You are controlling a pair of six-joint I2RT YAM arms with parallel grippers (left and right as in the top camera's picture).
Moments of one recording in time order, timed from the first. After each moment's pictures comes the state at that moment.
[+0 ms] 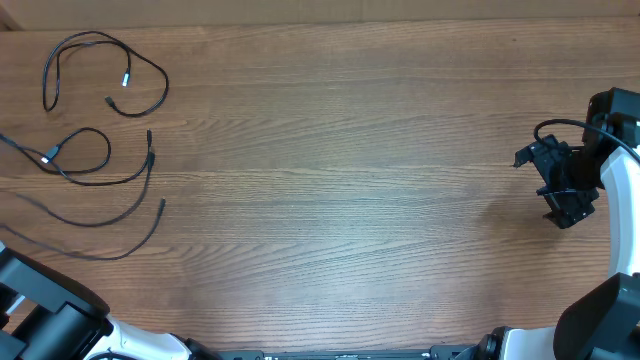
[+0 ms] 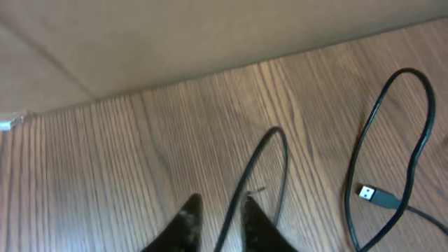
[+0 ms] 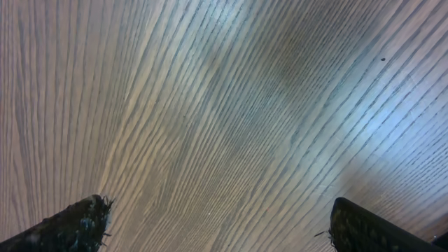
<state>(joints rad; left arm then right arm) 0.90 1.84 1.47 -0.49 -0.22 -0.33 -0.34 1.58 1.33 -1.23 -0.12 0.75</state>
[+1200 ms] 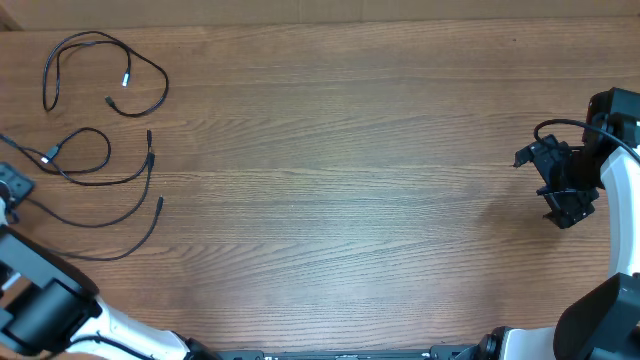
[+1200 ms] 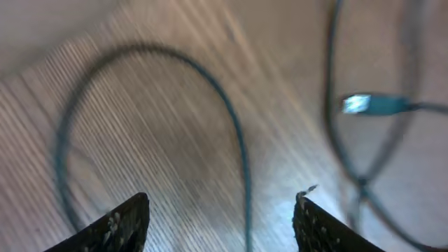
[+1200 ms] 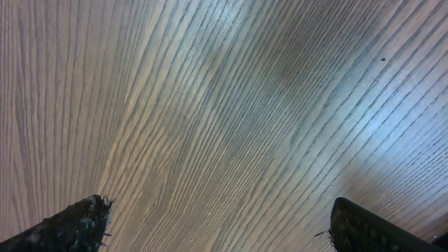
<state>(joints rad) 0.85 1.98 1.47 -0.52 -0.09 -0.10 -0.34 1.58 1.33 -1.23 -0.12 0.75</state>
